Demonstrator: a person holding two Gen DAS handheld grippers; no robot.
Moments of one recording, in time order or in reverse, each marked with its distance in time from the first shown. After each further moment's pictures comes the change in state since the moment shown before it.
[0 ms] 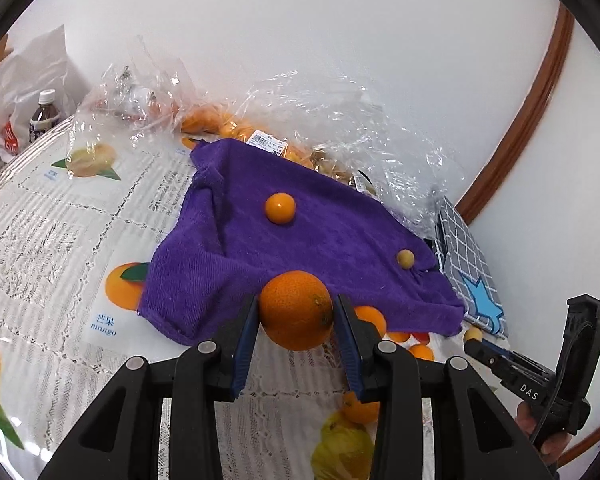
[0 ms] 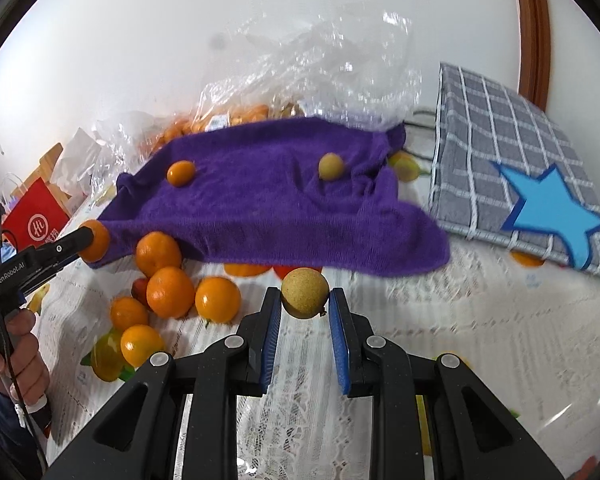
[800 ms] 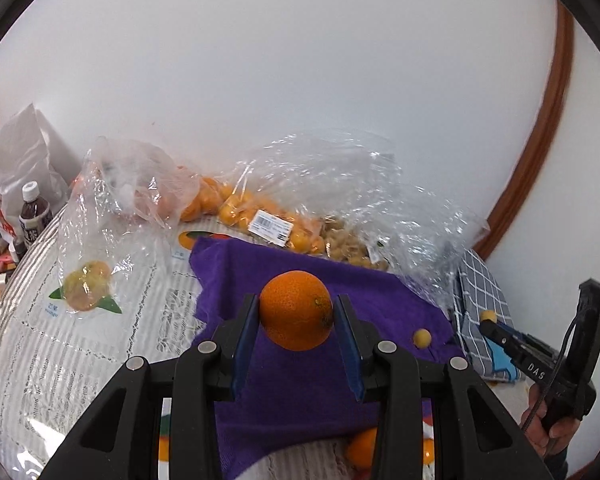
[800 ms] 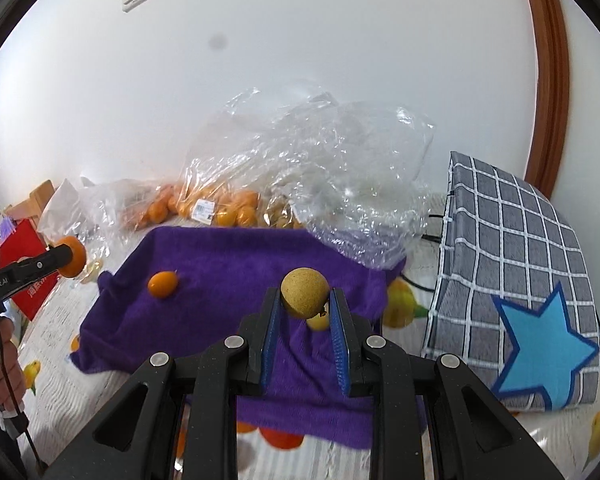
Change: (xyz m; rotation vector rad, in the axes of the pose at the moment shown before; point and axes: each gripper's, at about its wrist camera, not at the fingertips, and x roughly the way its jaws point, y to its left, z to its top) left arm 0.019 -0.012 0.101 0.073 -0.071 0.076; right arm 0.026 -0.006 0.108 -0.020 -0.132 -0.031
